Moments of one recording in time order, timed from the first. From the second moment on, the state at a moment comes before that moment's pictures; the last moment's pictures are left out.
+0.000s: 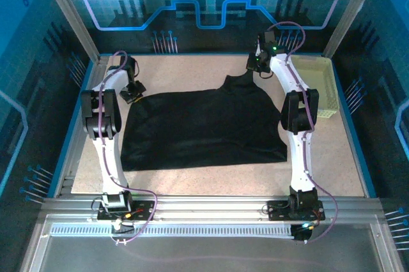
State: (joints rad) left arm 0.12 2.25 1.75 -0.81 -0.03 -0.61; right arm 0.14 2.44 2.33 -0.85 -0.11 0.35
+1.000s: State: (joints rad) left arm 0.12 1.46 0.88 -0.33 -0.02 -0.70; right arm 0.13 1.57 1.31 -0.57 -0.08 0.33
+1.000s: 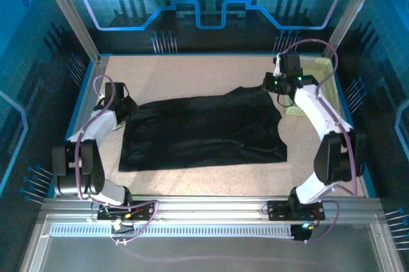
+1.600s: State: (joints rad) left arm 0.12 0.93 0.48 -0.37 -0.03 -0.78; right arm 0.08 1.07 0.81 -0.65 -0.05 0.46
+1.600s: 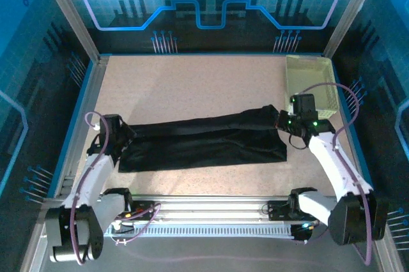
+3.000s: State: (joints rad) left arm -0.07 1.17 0.53 -0.36 0.10 -0.93; right arm 0.38 1.49 0.85 -0.48 -0.08 0.63
